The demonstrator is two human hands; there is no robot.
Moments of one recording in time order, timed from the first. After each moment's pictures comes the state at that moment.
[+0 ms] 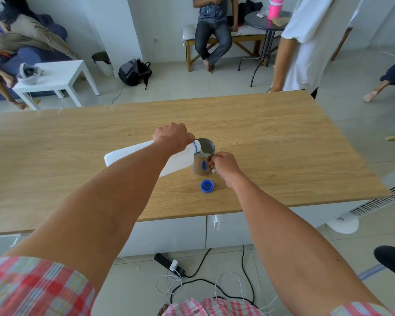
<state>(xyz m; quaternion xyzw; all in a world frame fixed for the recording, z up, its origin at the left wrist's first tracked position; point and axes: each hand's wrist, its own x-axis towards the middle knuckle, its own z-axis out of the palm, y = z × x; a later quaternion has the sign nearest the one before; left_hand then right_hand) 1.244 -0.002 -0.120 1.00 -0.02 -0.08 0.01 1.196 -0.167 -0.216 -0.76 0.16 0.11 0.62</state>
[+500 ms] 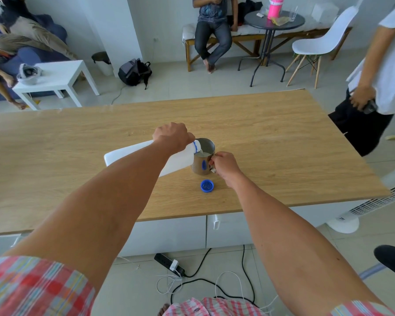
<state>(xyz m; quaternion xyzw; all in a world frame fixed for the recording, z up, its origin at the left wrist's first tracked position) 1.245 -0.002 -0.121 1.00 -0.03 -0.08 0.00 1.196 -0.166 -0.214 -0.76 0.17 0.11 0.62</state>
